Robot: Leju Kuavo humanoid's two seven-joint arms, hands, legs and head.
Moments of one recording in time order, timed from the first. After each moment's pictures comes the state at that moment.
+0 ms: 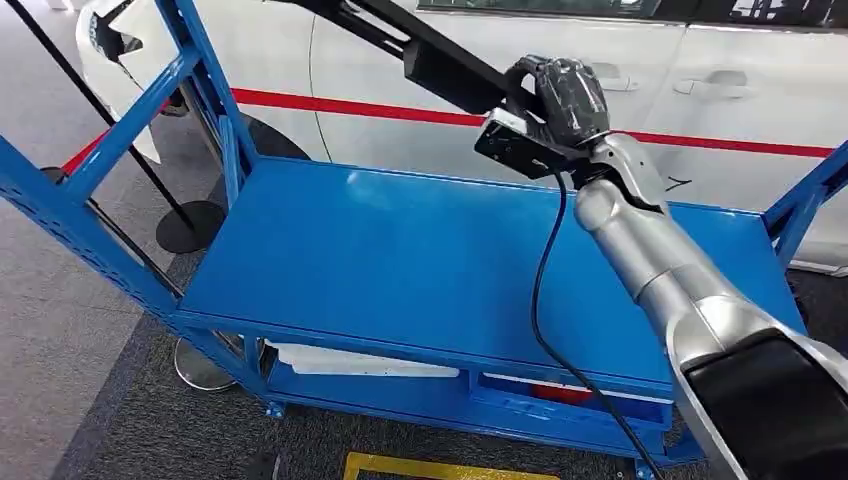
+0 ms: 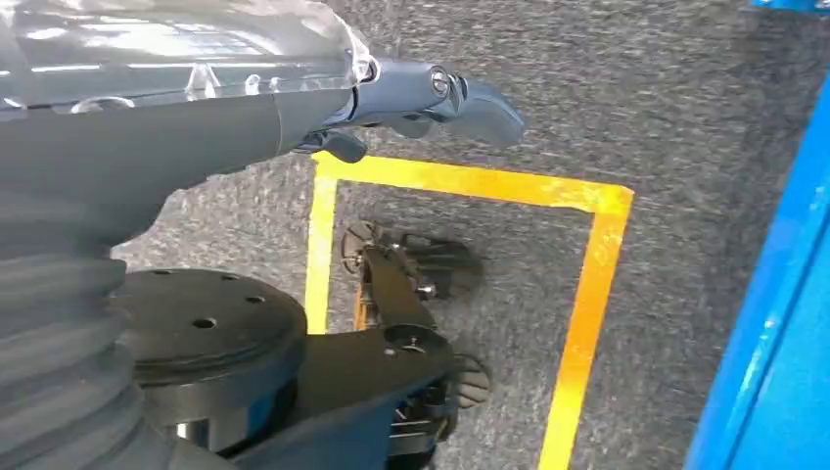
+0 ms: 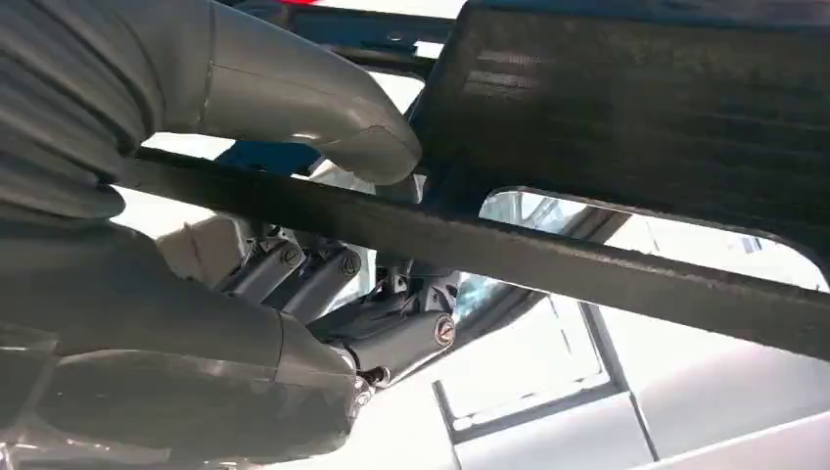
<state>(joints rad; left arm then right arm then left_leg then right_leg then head) -0.12 -0.05 -1.10 -0.16 1.33 0.29 -0.41 -1.25 0.12 0.72 -0.50 0.46 -0.51 -0.41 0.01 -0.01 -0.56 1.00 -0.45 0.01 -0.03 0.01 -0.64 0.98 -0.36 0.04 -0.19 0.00</state>
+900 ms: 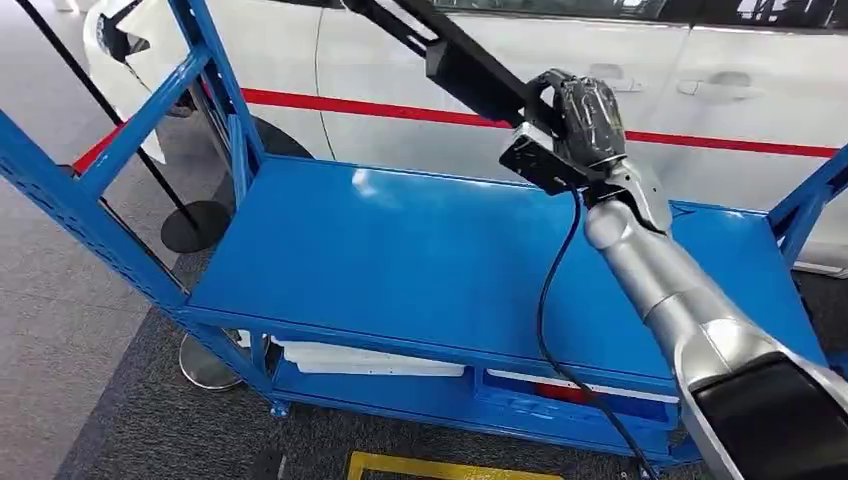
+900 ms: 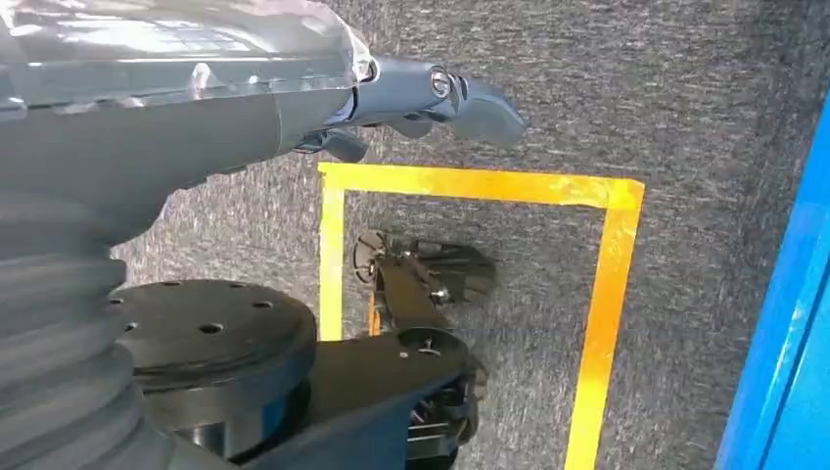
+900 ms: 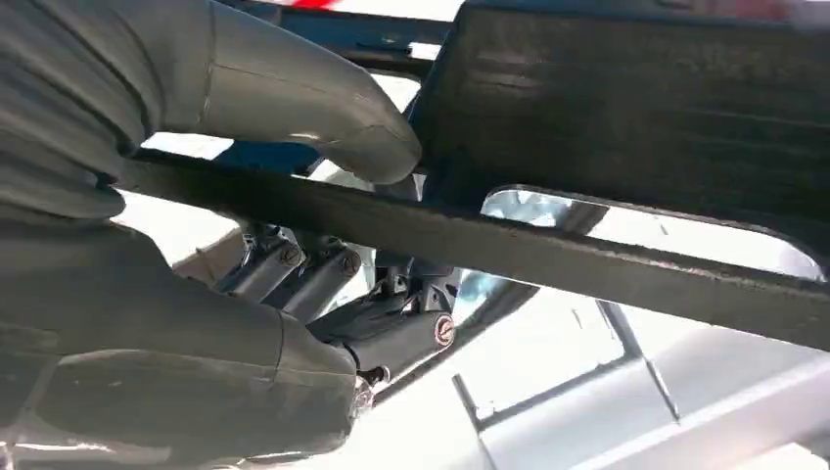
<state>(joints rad) -0.13 -0.05 -1.12 -0.16 1.27 0.27 -0.36 -1.19 0.06 0.70 -0.60 0.35 -0.57 -0.44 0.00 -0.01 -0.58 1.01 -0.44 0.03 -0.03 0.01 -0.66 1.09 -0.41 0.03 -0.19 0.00</state>
